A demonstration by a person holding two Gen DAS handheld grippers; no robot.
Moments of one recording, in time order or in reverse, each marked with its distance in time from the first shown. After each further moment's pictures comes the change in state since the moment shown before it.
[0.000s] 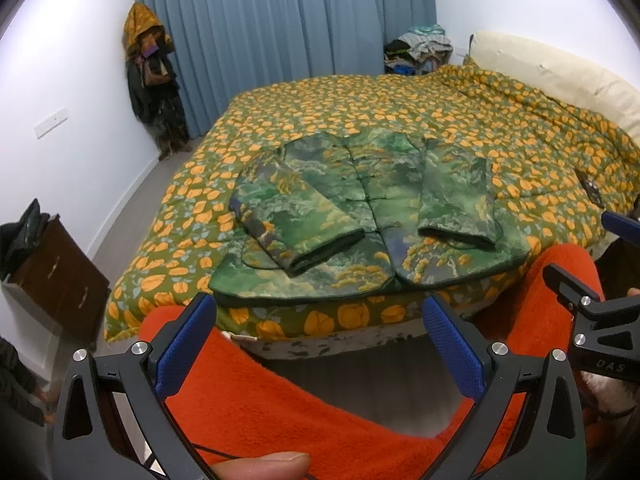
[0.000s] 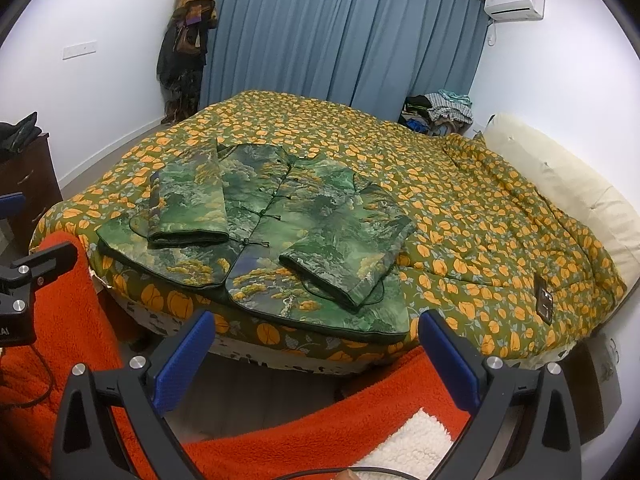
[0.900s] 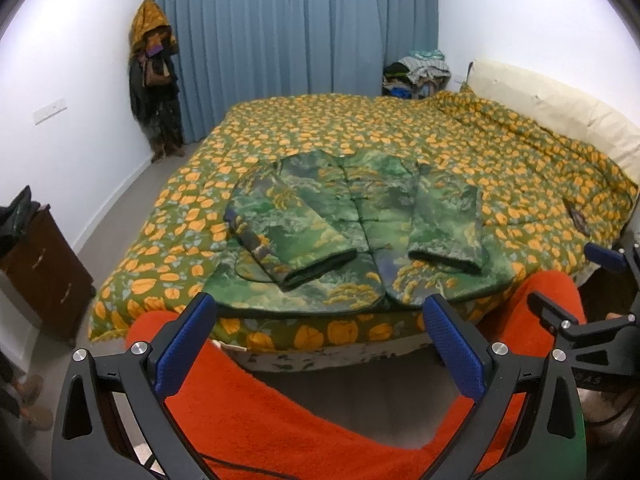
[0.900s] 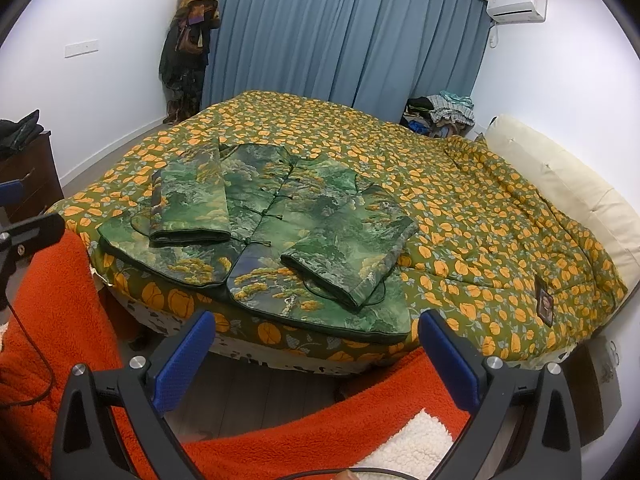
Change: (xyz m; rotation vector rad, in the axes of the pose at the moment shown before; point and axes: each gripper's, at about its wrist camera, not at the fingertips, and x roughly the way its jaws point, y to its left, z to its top) left arm -0.010 0.014 0.003 -0.066 -0.054 -0.061; right arm 0.004 0.000 0.001 -0.003 -0.003 0.010
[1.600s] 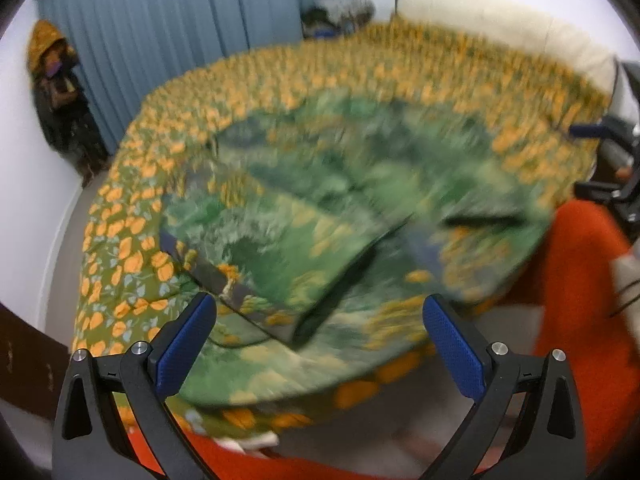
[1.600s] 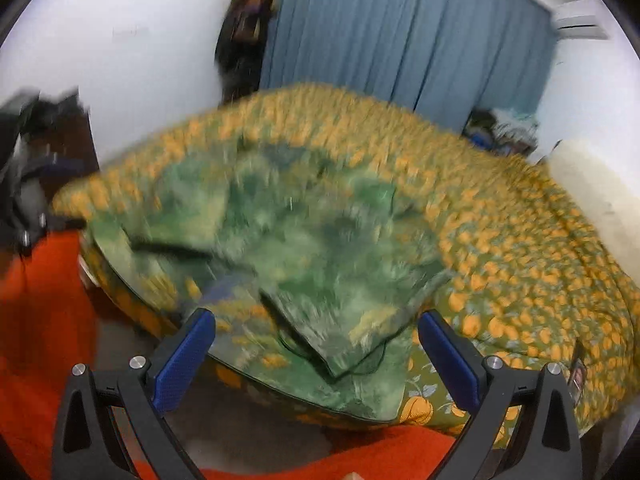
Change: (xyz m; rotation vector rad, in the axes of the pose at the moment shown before) left arm 0.191 0.028 0.038 0.311 0.207 -0.184; right arm 0.150 -0.061 0.050 -0.197 0.076 0.218
